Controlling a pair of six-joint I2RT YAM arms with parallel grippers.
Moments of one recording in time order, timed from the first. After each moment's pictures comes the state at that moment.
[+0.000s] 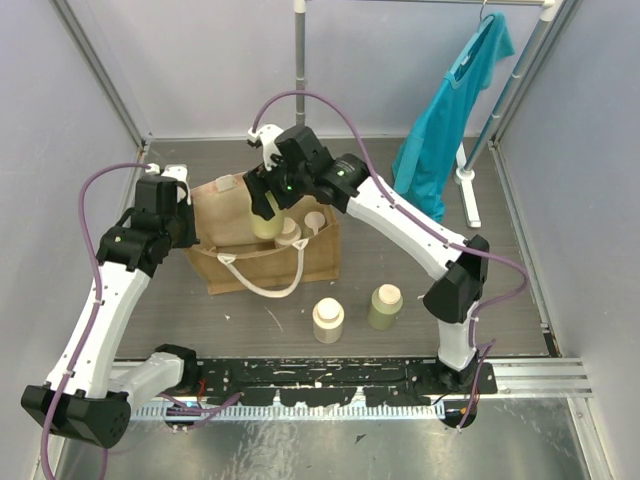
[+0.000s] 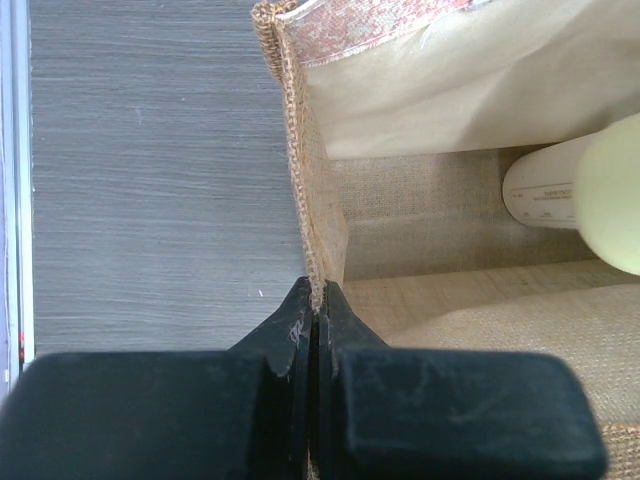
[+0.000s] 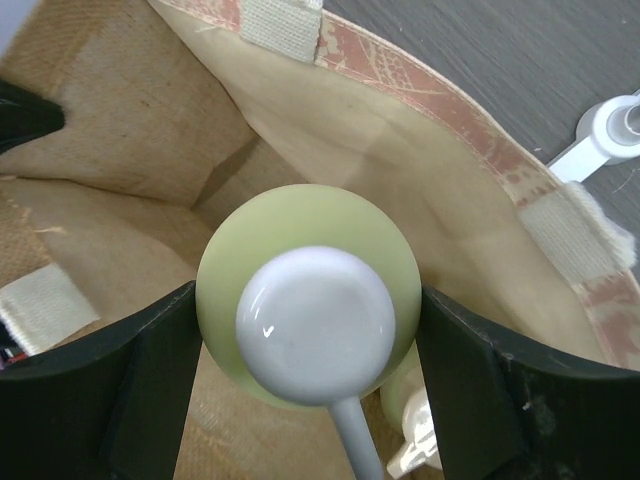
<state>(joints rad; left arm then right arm) -0.23 1.03 1.17 -0.88 -0.20 -0.16 0.86 1.88 2.04 -0.75 -0.10 0.09</state>
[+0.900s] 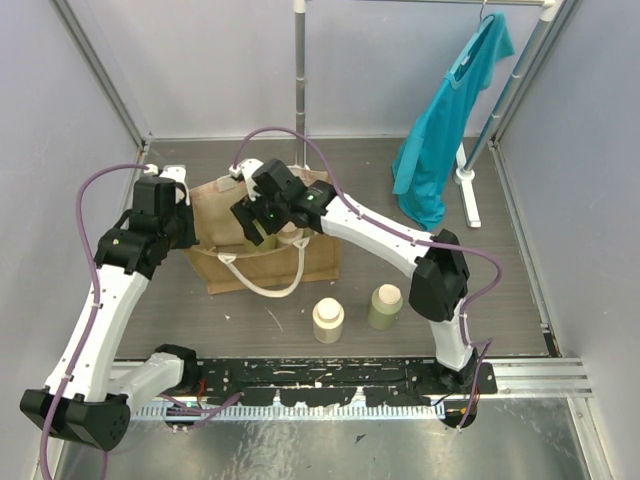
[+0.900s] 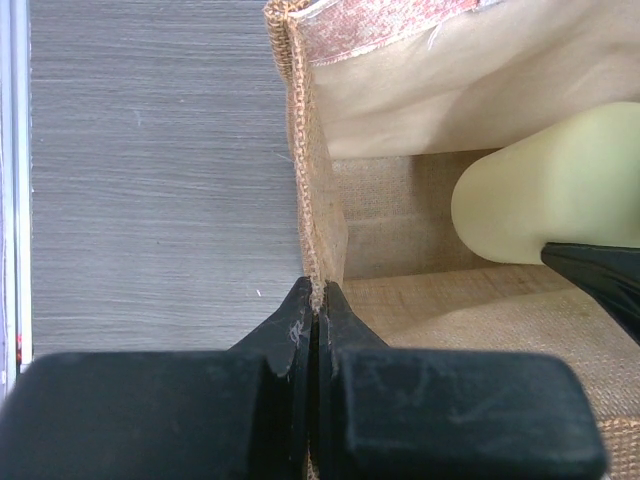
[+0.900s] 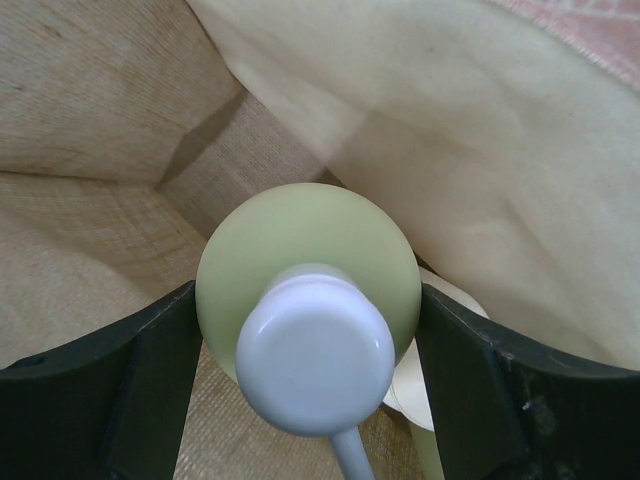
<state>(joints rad) -0.23 1.02 1.17 -0.89 -0.19 -0.16 0.92 1.97 1.89 -0.60 -0.02 0.08</state>
